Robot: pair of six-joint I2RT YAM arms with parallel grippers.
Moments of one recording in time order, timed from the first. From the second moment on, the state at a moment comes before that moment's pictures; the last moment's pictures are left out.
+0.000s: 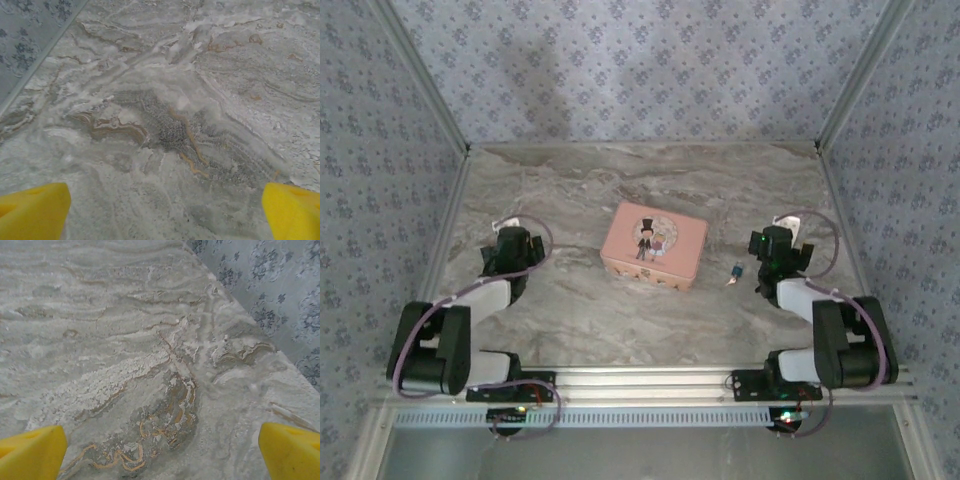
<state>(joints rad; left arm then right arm) -0.13 1.32 0.43 0.23 -0.41 -0.19 0.08 1.35 0.39 0.41 0.50 0.10</state>
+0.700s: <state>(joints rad) 0.00 1.40 0.43 0.49 -0.24 -0.11 0.00 1.52 0.35 0.76 0.21 0.01</state>
